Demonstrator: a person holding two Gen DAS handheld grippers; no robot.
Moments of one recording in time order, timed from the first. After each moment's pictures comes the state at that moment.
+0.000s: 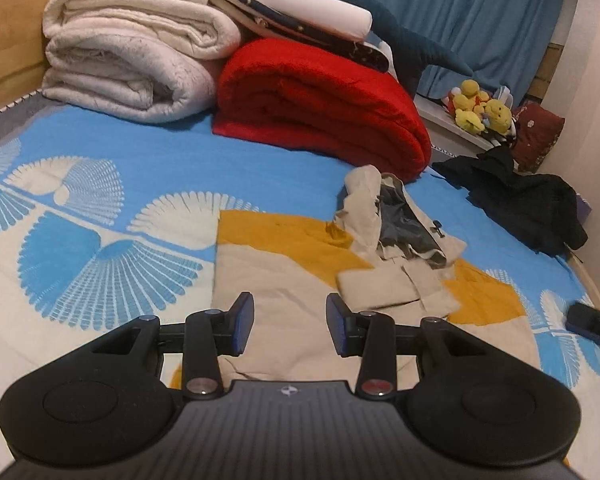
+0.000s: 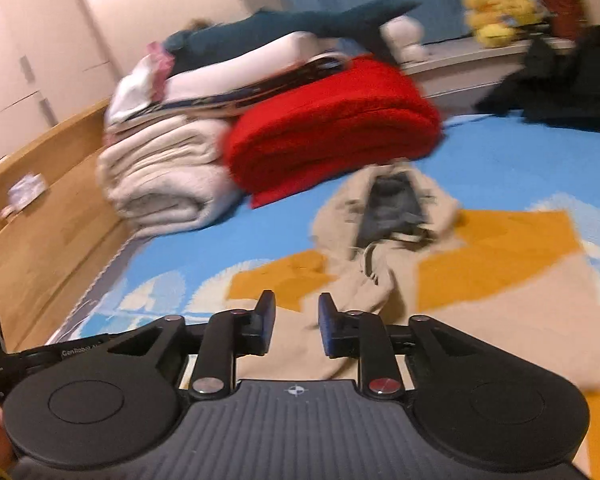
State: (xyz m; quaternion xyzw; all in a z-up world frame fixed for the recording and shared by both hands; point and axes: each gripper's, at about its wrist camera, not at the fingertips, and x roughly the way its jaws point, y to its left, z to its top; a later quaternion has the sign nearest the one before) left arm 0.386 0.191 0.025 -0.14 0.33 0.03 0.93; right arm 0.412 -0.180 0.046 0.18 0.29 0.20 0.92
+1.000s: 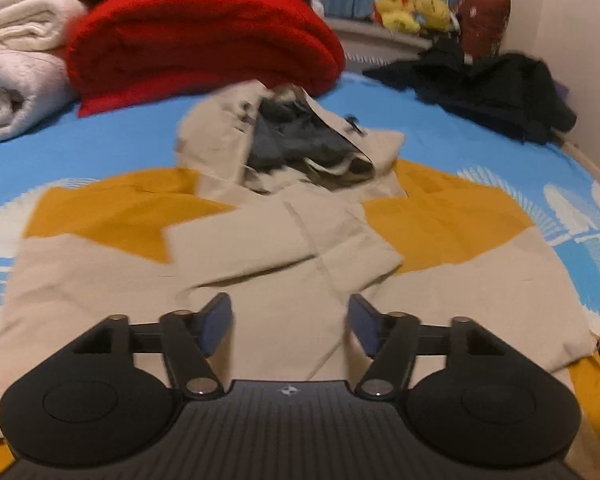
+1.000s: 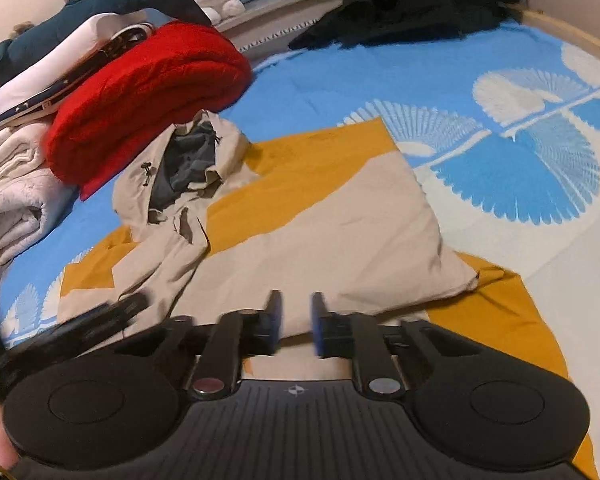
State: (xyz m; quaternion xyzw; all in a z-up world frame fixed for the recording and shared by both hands) left arm 0.519 -0.004 -0.090 -0.01 0.38 -0.05 0.92; right arm 0.447 -0.247 -0.046 0.22 0.41 0.03 0.89
